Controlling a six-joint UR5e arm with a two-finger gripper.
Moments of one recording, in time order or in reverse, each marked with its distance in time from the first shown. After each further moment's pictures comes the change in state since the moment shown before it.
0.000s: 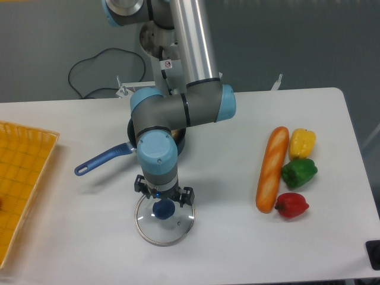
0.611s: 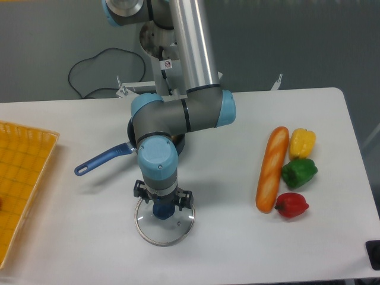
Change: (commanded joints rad) arm -0.002 -0.025 0.008 0.028 -0.017 -0.020
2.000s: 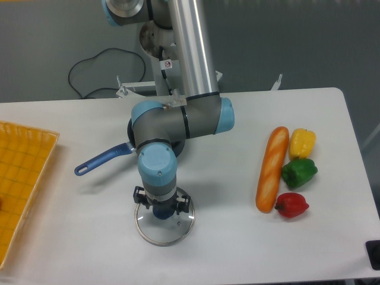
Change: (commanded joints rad) arm -0.008 -0.032 0.008 0.029 0.000 -0.052
